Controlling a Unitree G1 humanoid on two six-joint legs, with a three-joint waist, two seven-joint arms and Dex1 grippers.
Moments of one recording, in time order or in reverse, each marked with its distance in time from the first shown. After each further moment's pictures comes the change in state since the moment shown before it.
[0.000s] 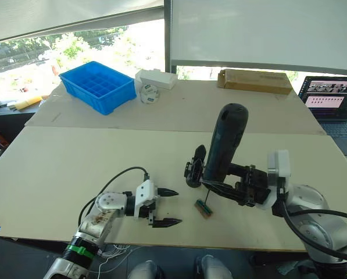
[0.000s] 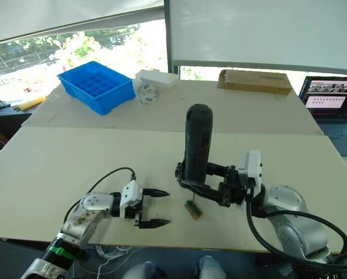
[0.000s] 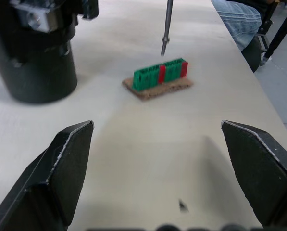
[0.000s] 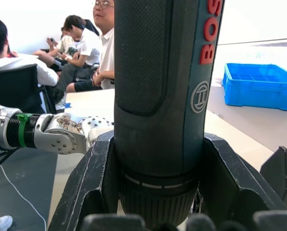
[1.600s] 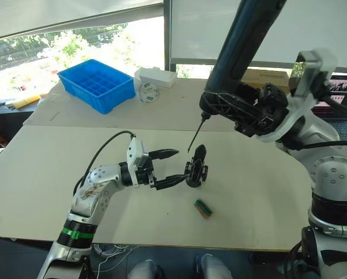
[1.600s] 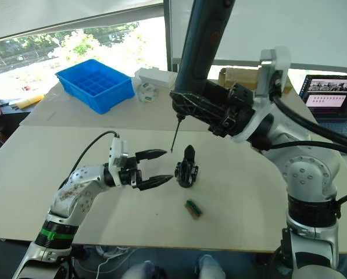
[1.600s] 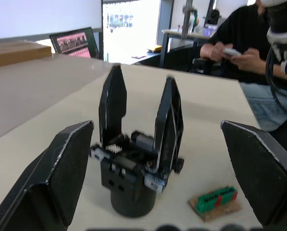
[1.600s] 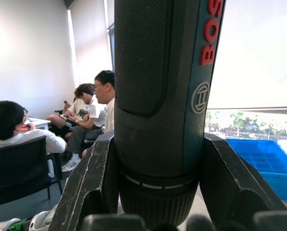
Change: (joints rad) left arm -0.117 -0.026 0.139 -0.195 -0.182 0.244 0.171; right arm -0.595 0.020 -0.030 0.147 0.379 0.312 -0.280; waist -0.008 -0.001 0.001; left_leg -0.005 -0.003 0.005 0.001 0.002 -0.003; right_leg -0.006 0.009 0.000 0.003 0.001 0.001
